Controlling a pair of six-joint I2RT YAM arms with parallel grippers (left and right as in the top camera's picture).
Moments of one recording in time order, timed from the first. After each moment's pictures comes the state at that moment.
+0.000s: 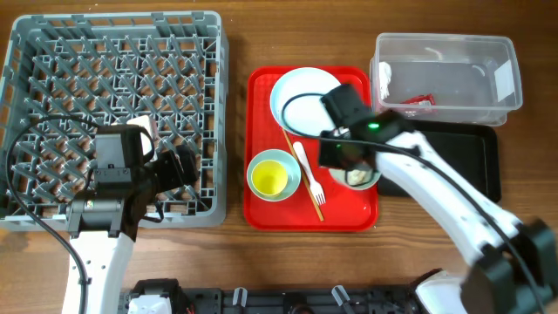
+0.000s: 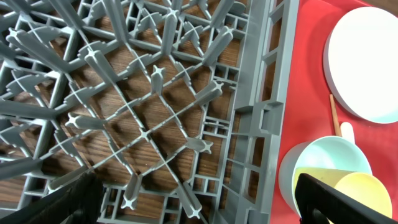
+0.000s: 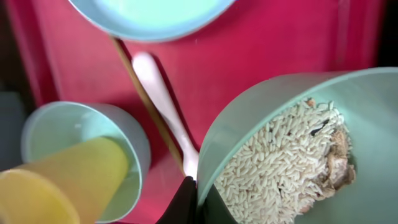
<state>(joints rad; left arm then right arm) 0.01 1.00 0.85 -0.83 0.08 -0.28 0.49 1.55 1.17 -0.90 -0.05 0.63</state>
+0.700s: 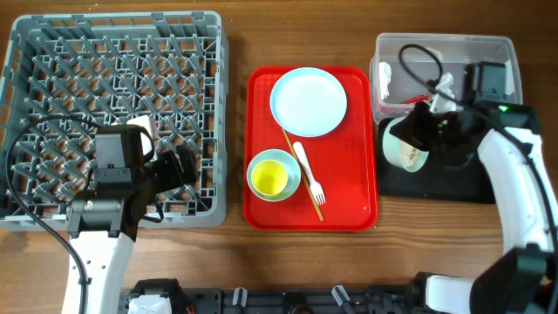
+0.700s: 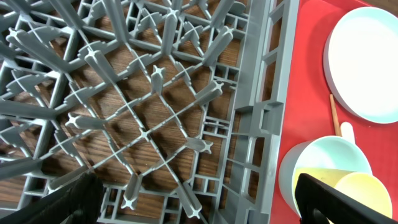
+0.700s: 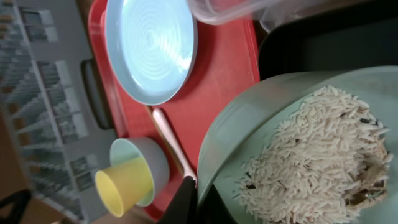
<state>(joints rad) 0.01 1.00 0.85 -0.83 0.08 -0.28 -0.18 1.51 1.15 -0.93 -0.63 0.24</state>
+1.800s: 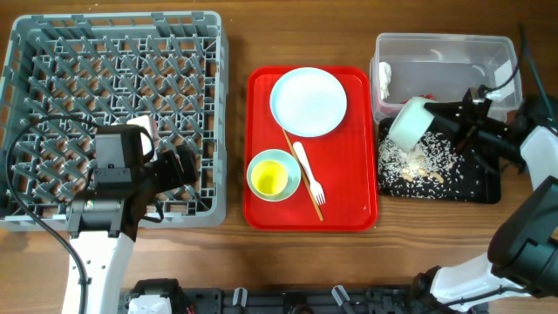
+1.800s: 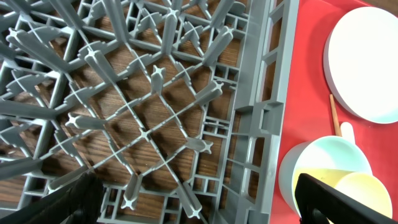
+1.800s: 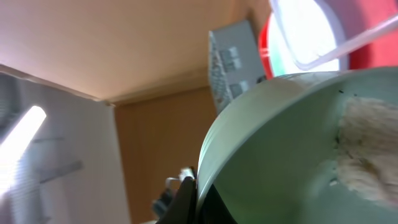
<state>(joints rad) 0.01 1.00 0.85 -0.83 0.08 -0.28 -0.53 1.75 1.11 -0.80 -1.48 0.37</state>
